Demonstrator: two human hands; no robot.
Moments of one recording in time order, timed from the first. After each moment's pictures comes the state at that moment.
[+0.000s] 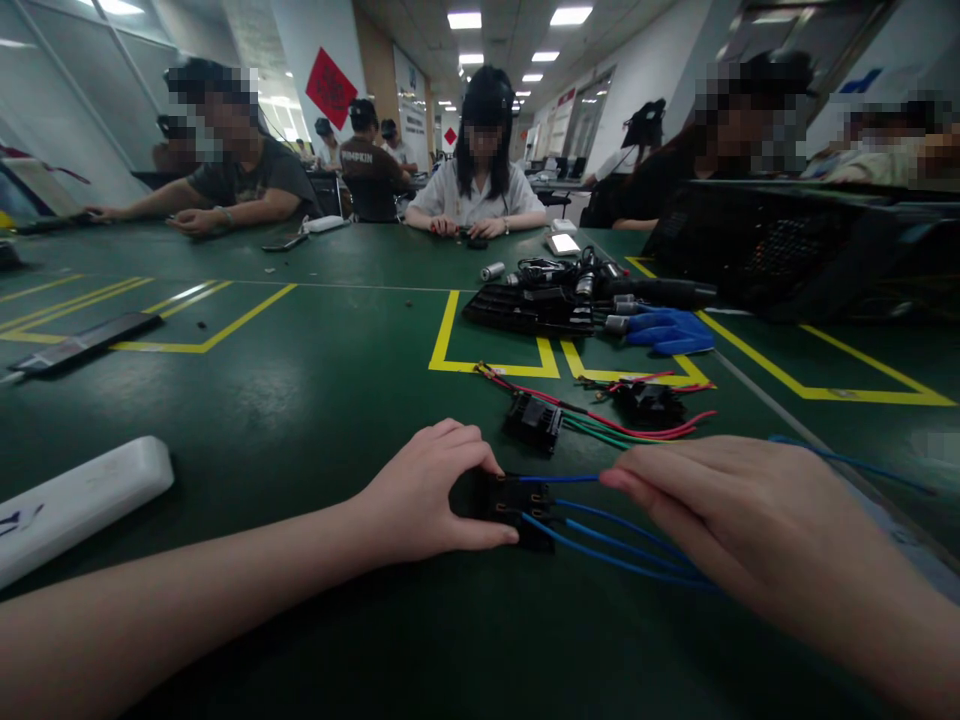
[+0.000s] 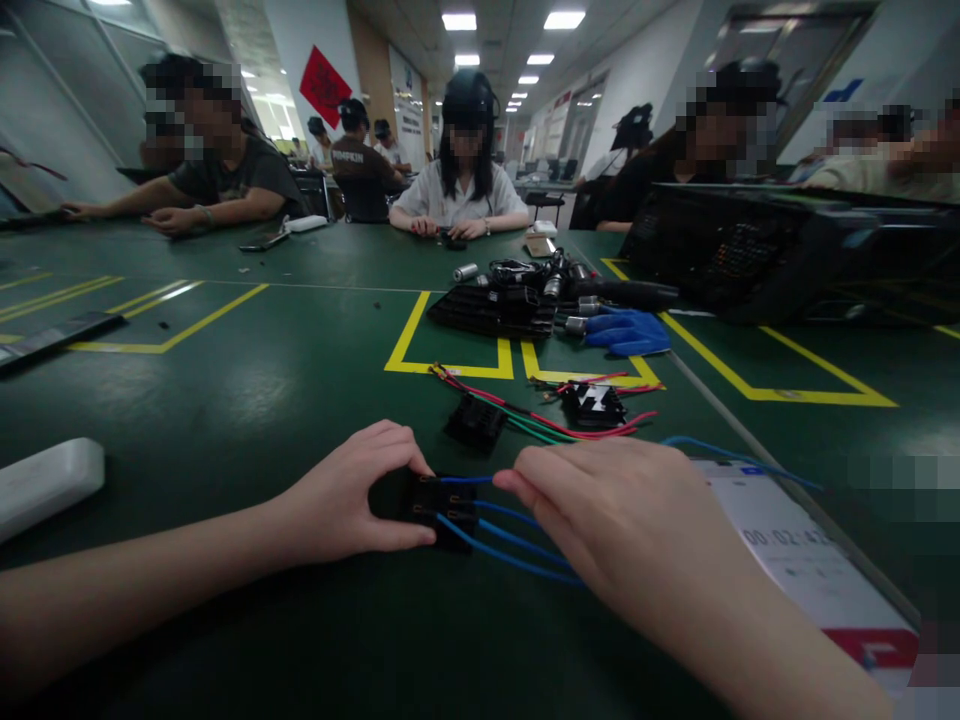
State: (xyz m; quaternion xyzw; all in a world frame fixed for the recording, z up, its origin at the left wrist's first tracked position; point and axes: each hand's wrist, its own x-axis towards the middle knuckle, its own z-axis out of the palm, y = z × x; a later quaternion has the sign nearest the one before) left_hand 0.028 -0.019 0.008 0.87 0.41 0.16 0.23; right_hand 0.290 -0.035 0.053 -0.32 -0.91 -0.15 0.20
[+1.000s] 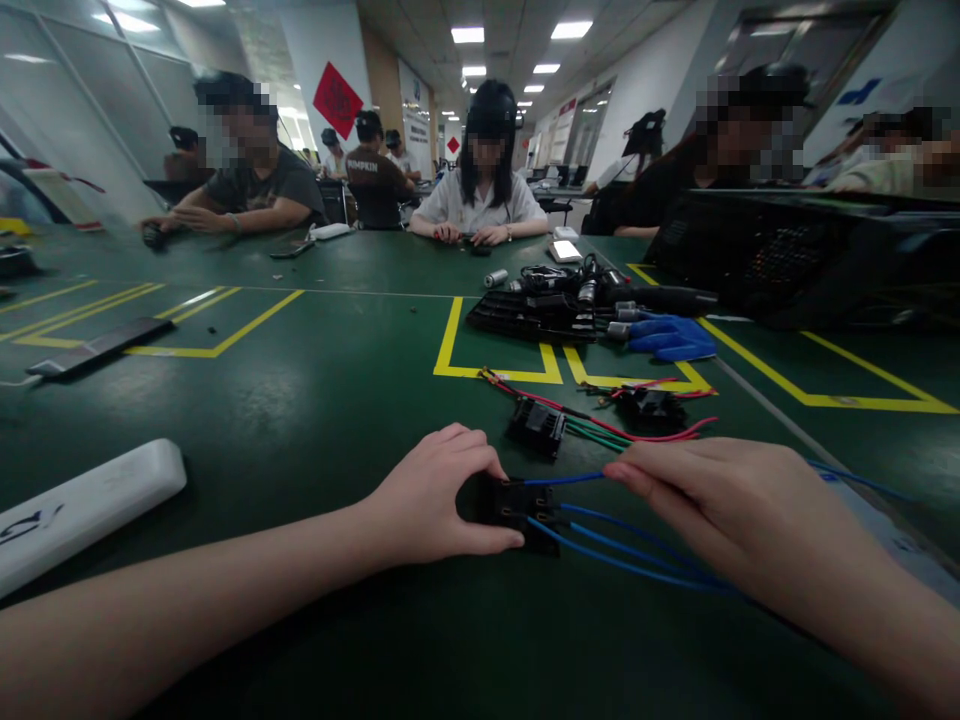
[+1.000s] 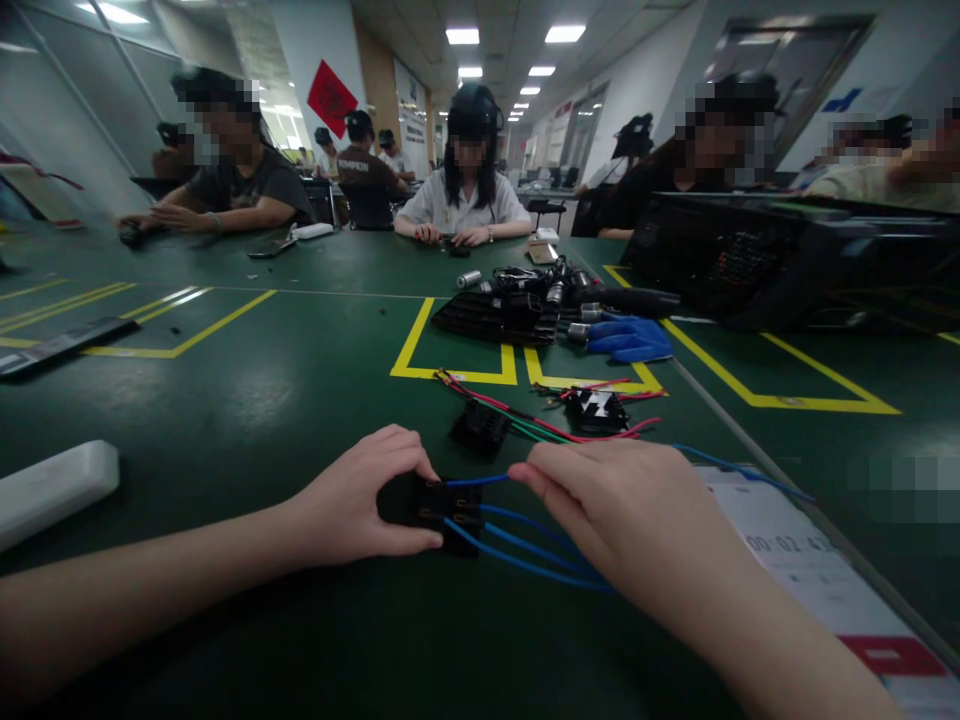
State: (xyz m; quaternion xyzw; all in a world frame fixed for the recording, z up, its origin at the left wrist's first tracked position) left_hand 0.029 -0.018 0.006 0.87 0.40 0.17 0.22; right_hand 0.293 -0.025 0.044 -0.36 -0.91 -0.12 0.18
